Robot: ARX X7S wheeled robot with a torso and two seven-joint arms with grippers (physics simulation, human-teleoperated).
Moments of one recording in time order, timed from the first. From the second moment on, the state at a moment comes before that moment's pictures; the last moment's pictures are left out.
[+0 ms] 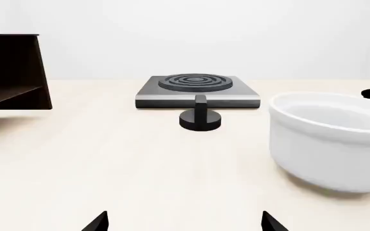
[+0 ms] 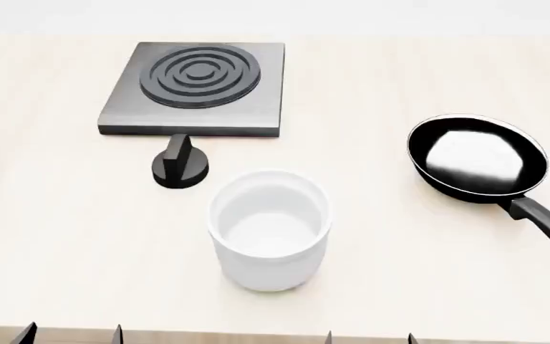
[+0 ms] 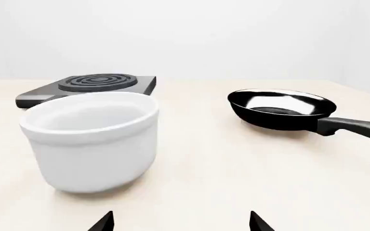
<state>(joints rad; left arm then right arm) 0.00 0.00 0.00 0.00 0.00 0.00 0.00 0.00 0.00 0.00 0.00 0.00 0.00 0.00</state>
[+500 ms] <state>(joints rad) 0.01 -0.05 0.05 0.02 -0.03 0.01 -0.07 0.01 0.05 -0.06 0.02 0.03 0.00 0.07</state>
